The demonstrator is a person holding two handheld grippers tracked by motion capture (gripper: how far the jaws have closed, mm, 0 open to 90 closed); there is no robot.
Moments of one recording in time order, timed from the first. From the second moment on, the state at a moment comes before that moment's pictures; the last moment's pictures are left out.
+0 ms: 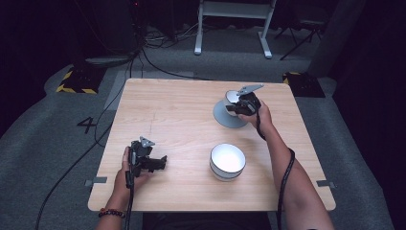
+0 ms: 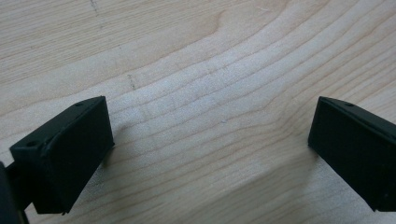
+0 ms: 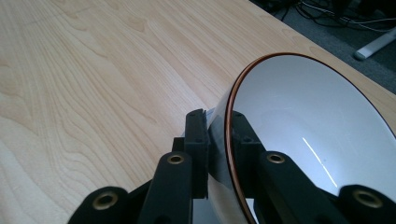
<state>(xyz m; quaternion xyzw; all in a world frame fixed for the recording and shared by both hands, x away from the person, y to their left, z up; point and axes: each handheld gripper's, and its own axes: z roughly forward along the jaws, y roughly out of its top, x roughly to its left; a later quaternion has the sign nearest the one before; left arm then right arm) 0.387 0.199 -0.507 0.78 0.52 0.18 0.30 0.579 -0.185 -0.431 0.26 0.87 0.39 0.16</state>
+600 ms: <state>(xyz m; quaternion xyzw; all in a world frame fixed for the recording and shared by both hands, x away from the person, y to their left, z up) 0.387 0.199 -0.507 0.78 0.52 0.18 0.30 0.585 -0.178 -0.447 0.26 0.88 0.36 0.18</state>
